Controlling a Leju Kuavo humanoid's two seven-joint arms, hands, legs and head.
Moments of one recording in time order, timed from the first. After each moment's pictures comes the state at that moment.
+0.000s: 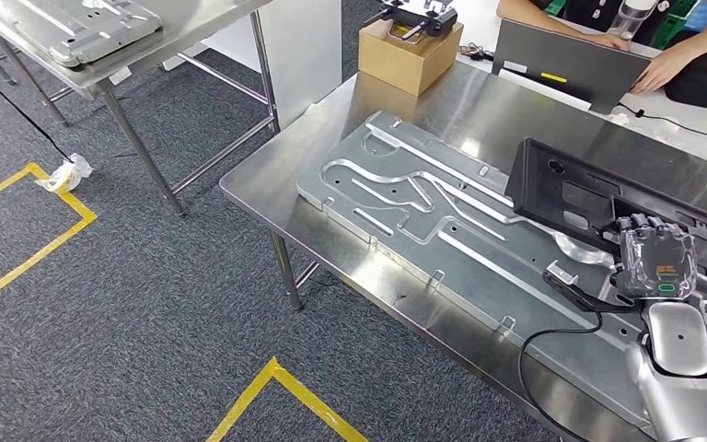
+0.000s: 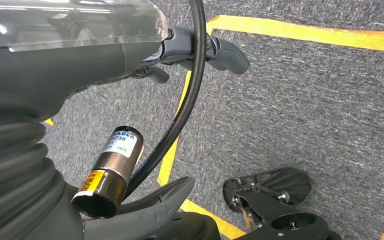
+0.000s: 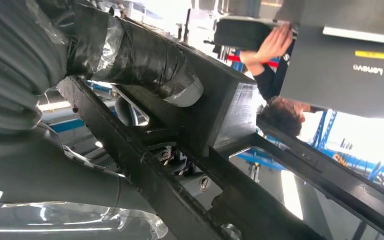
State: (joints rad) left arm -0.05 -0.11 0.03 -0.19 -0.36 0.22 -0.11; right arm -0.33 -0.46 0.00 -1.07 1.47 -0.59 0.10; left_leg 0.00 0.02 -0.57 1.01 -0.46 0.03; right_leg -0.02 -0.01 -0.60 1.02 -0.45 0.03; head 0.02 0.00
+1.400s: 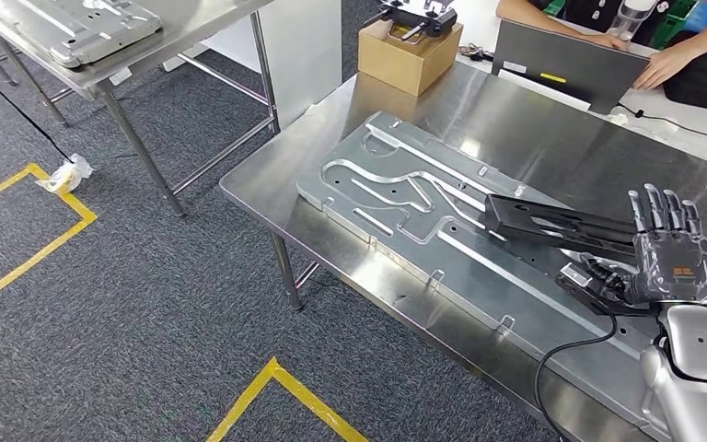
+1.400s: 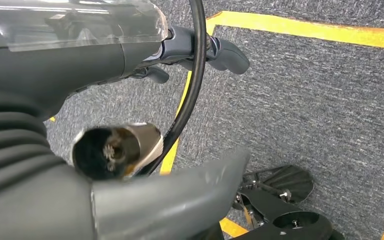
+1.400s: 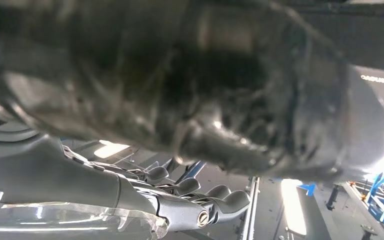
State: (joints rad) left arm -0.04 -0.11 0.05 -0.19 -0.35 0.21 -0.11; right arm -0.31 -0.49 -0.02 -1.08 1.38 -0.55 0.05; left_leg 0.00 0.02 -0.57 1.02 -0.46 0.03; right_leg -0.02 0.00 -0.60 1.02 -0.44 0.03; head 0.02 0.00
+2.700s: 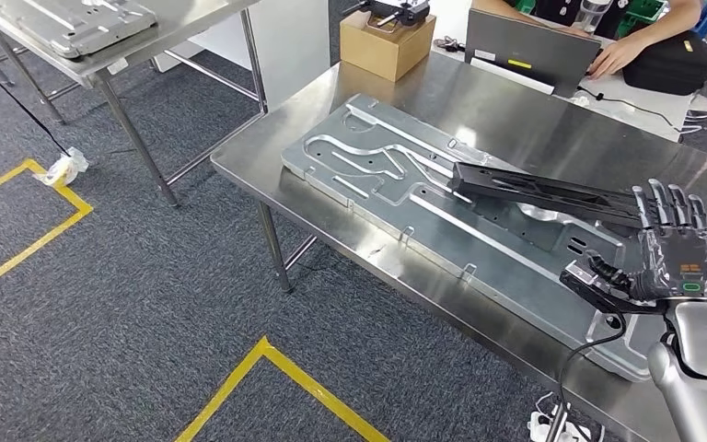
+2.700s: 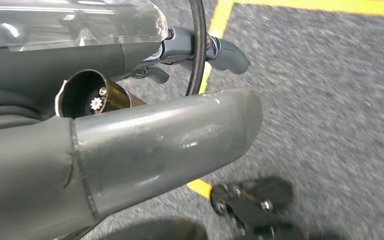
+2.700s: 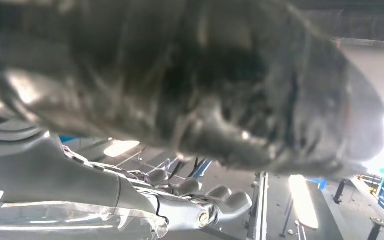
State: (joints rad) left arm -0.05 -0.12 0.06 -0.19 -0.36 0.20 -0.11; right arm -0.31 -0.52 -0.02 -1.11 1.35 -0.53 0.04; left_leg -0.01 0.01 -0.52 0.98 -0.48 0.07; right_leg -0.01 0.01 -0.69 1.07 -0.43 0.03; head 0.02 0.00
